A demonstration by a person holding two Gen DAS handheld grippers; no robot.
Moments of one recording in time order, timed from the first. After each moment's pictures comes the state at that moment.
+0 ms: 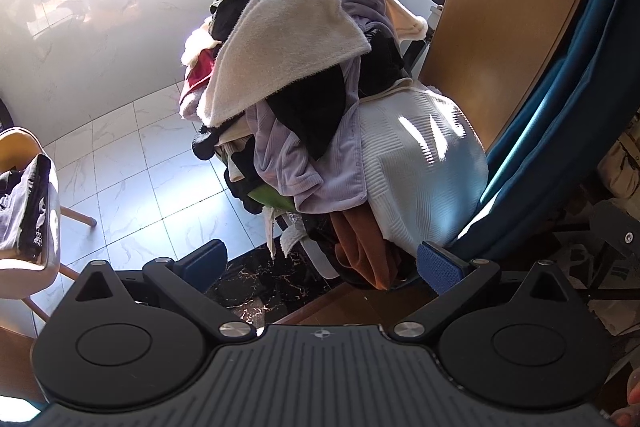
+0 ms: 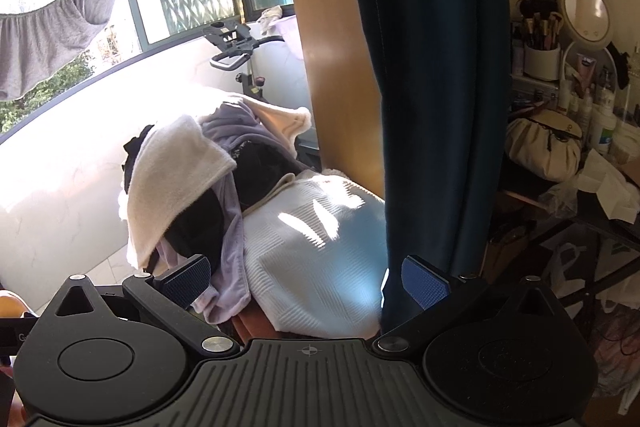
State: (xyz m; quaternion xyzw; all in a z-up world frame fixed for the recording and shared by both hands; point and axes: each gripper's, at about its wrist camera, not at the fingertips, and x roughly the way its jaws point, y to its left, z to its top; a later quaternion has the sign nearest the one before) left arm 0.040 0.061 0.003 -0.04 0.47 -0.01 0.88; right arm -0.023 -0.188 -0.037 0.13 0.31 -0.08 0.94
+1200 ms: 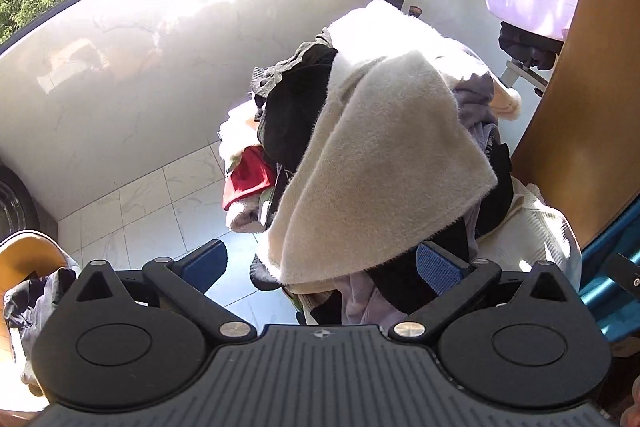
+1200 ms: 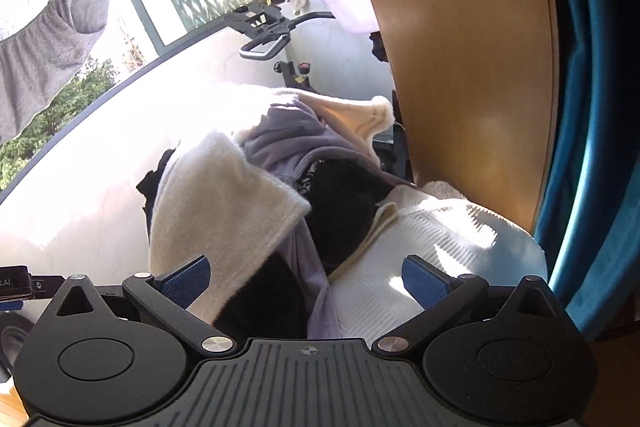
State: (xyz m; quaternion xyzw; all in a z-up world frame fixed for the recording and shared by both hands) left arm 0.327 0.175 0.013 -0.01 0.44 0.01 0.90; right arm 0.263 -0.150 -0.102 0.23 0.31 -0.02 0.92
